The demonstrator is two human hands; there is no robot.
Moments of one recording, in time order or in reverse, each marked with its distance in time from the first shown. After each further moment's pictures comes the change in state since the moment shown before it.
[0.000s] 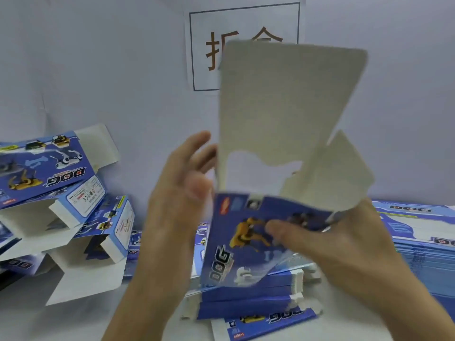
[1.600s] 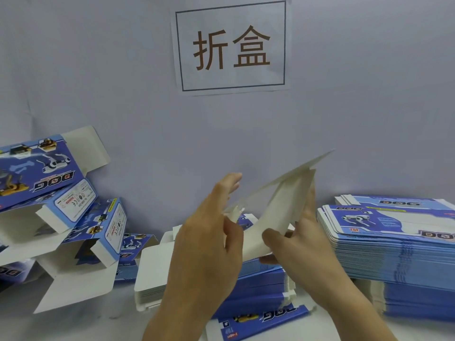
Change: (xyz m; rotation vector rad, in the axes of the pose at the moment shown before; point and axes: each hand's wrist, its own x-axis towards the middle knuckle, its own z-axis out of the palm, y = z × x) left_hand -0.014 -0.058 0.010 0.802 -0.065 0.307; right_hand -0.002 0.067 0.015 0.067 0.095 0.400
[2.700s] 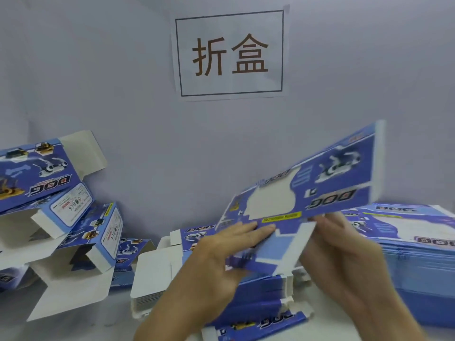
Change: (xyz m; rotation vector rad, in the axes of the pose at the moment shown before) left_hand -0.003 -0.014 -0.004 -0.258 -0.553 -0.055; right_hand -0.001 0.010 -0.043 0.861 -0.239 -0.114
